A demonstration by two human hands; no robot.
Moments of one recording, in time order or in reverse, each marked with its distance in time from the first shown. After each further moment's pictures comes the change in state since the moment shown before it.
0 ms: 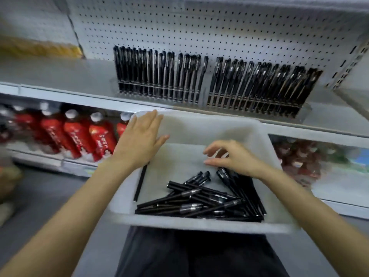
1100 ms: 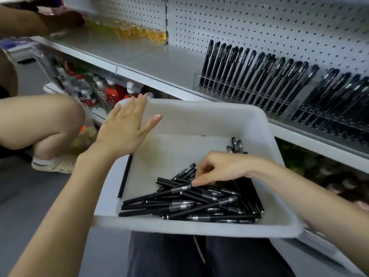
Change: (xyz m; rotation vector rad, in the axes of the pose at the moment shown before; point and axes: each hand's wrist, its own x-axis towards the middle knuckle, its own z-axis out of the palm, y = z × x) left_hand -0.092 -0.132 -0.075 0.028 0.027 -0.477; right_hand 0.089 -0.143 0.091 -0.113 -0.815 -0.111
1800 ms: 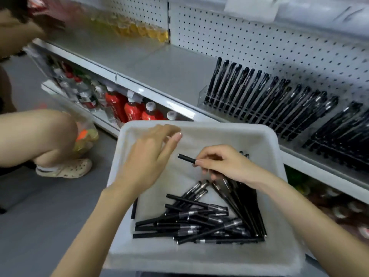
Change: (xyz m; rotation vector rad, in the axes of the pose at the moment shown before) left_hand 0.037 0.033 -0.016 -0.537 0.085 0.064; right_hand 0.019 -0.020 -0.067 0.481 0.294 -0.139
